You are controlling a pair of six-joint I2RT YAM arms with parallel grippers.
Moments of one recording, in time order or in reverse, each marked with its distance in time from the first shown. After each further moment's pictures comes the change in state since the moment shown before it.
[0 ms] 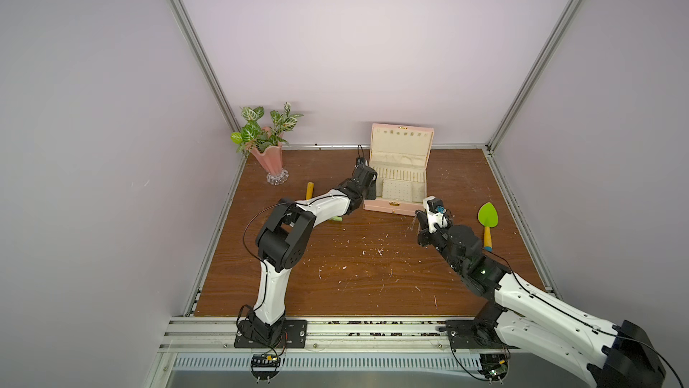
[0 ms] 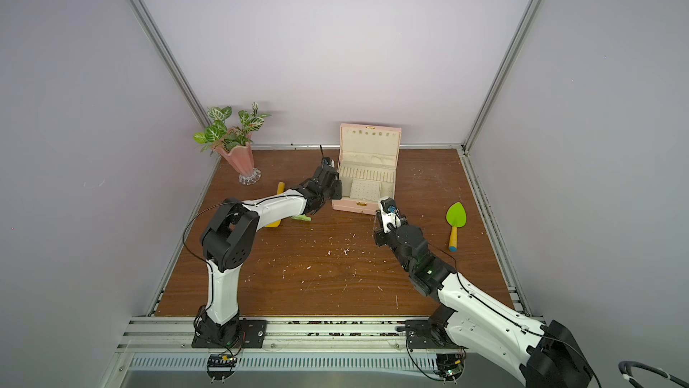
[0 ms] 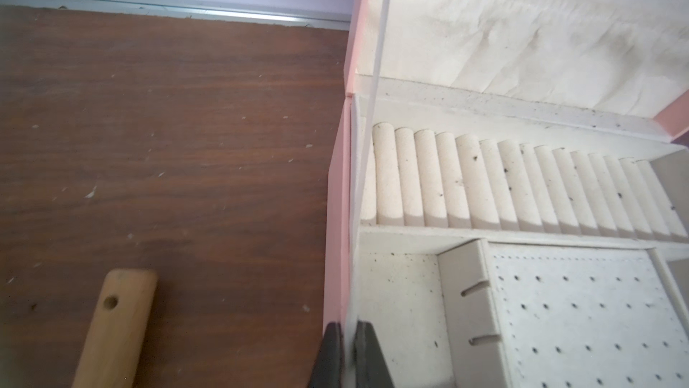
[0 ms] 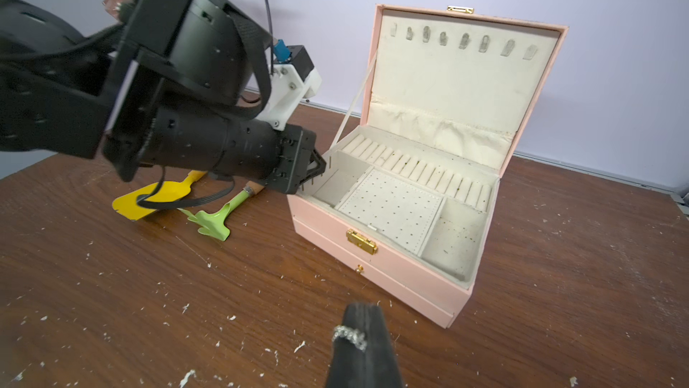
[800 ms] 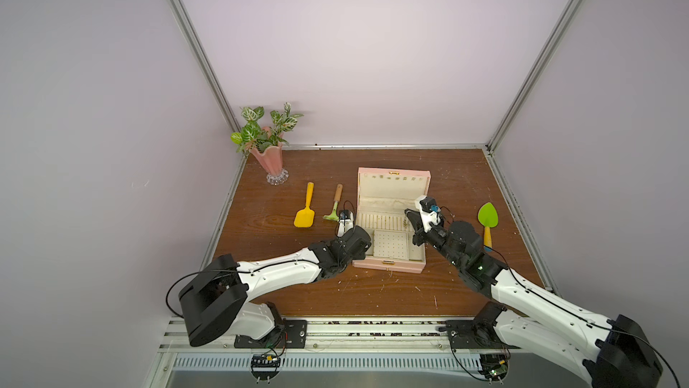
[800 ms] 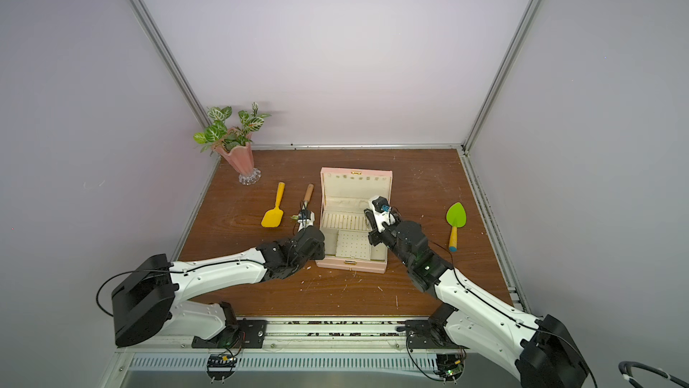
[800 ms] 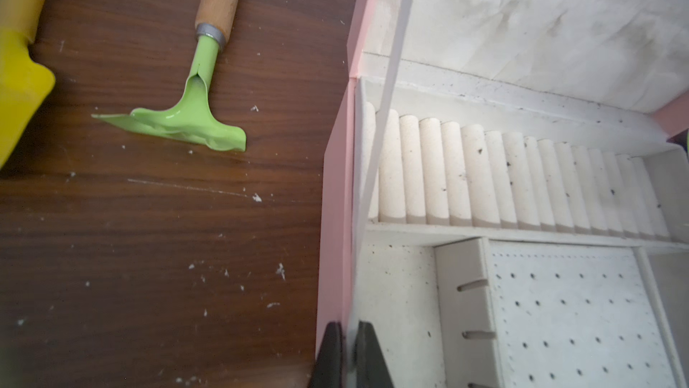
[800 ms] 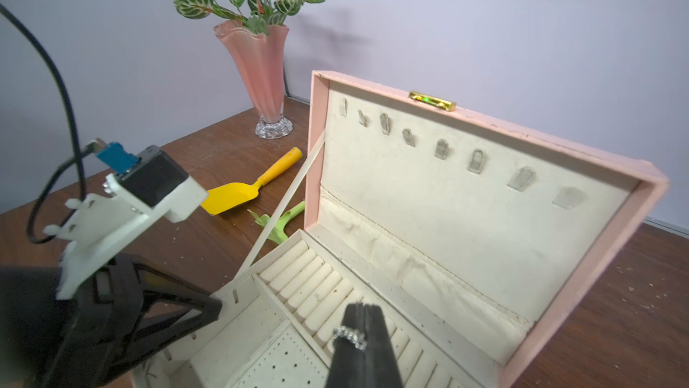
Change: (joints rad) left arm -0.358 -0.639 -0.664 -0.138 -0.176 -0.414; right arm -0.029 0.049 0.021 0.101 -0.250 -0.049
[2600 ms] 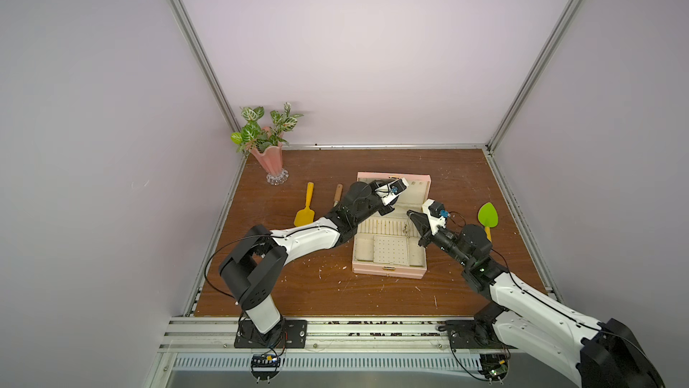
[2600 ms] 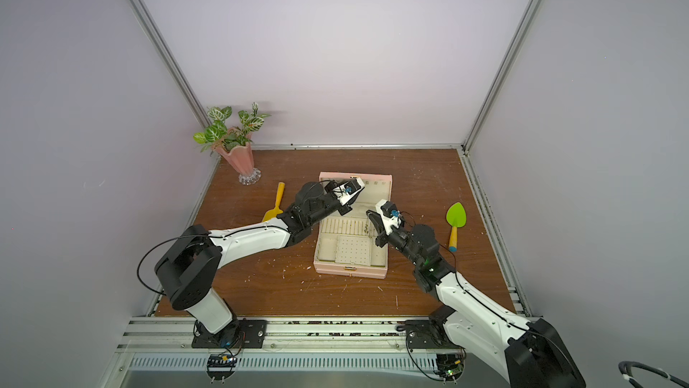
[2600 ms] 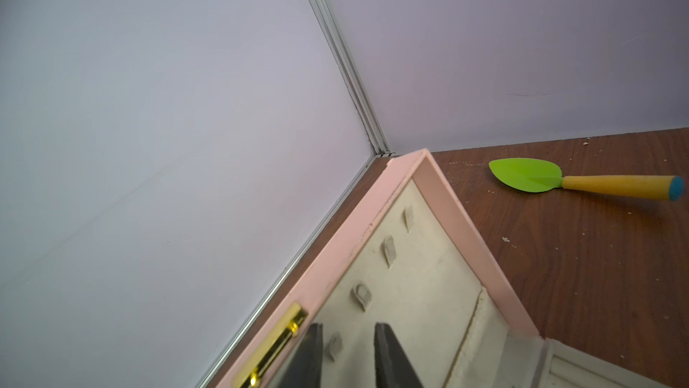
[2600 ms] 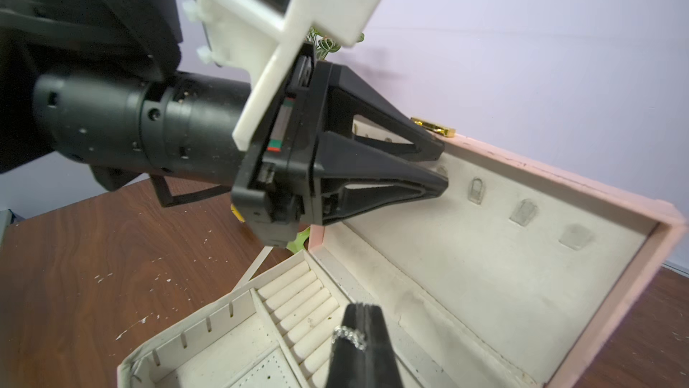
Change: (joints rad) left arm 0.209 0.325 0.324 0.783 0.459 1.362; right arm -0.159 -0.002 -0.134 0.246 -0.283 -0.018
